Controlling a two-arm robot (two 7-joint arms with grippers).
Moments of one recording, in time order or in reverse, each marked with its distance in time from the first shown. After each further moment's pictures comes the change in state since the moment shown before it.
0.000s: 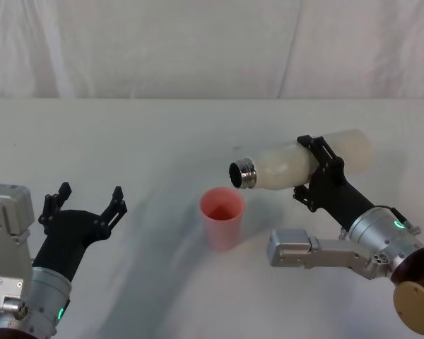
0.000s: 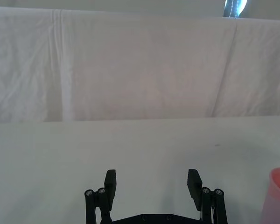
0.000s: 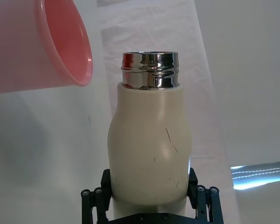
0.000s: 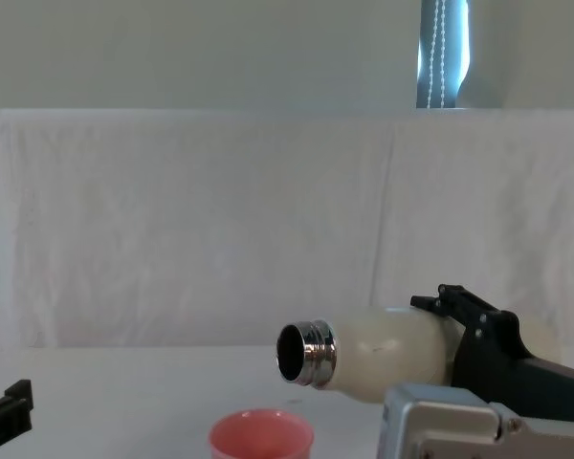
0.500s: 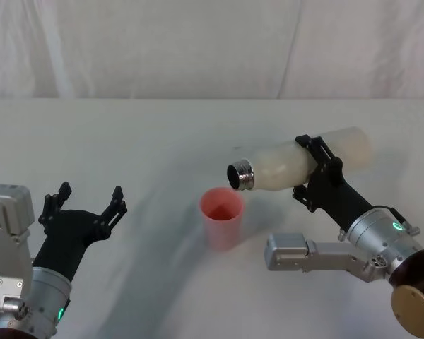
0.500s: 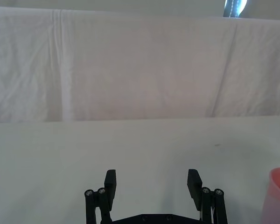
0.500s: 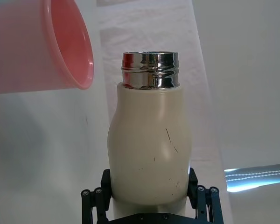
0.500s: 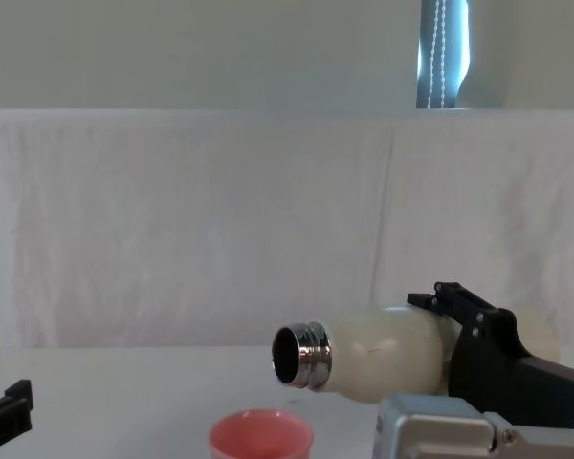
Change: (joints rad) left arm 0.000 0.000 0.000 0.000 0.000 0.000 0.000; right arm -0.002 0.004 -0.013 -0.007 -0.029 0.012 -0.022
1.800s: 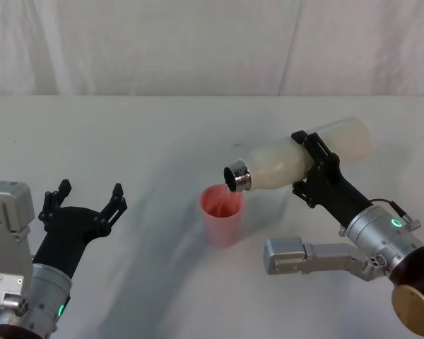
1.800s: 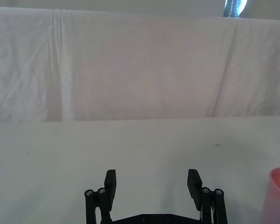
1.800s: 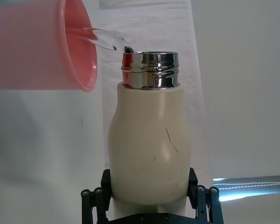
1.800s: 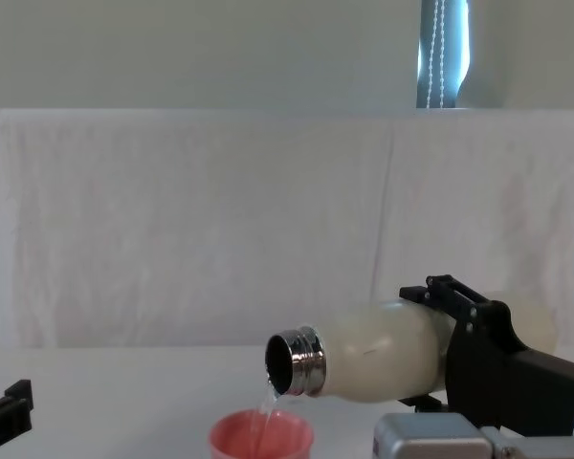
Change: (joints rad) left arm 0.000 0.000 0.000 0.000 0.000 0.000 0.000; right arm 0.012 0.025 -0.028 -0.013 -0.056 0.007 -0.021
